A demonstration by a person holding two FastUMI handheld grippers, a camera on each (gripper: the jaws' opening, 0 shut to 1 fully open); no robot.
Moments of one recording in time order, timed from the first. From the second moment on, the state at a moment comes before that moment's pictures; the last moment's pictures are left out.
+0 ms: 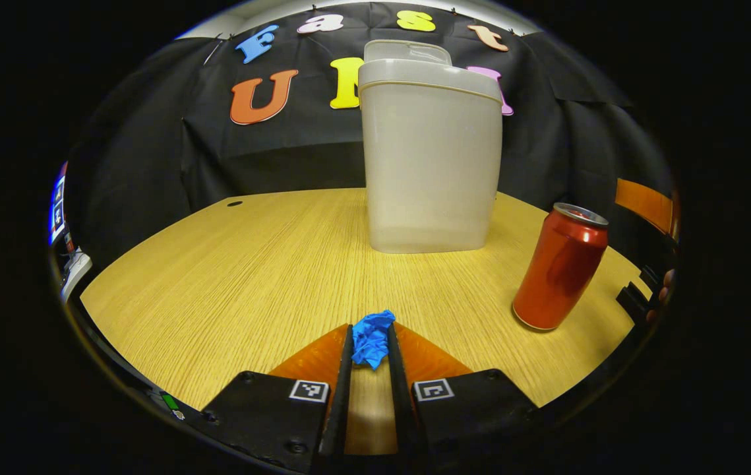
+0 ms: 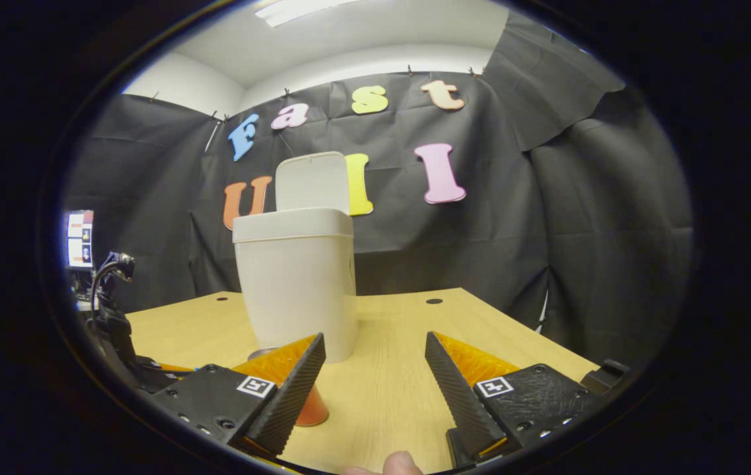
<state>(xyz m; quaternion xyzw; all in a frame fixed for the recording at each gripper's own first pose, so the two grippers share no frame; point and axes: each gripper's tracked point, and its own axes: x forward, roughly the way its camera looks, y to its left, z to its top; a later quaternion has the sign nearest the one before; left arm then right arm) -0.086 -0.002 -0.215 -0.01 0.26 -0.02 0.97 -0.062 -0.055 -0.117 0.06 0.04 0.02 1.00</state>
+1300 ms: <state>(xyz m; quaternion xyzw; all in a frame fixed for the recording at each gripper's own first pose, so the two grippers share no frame) -0.057 0.018 -0.153 -0.01 0.16 0.01 0.99 -0.118 0.008 -0.174 0.03 0.11 0.07 0.99</state>
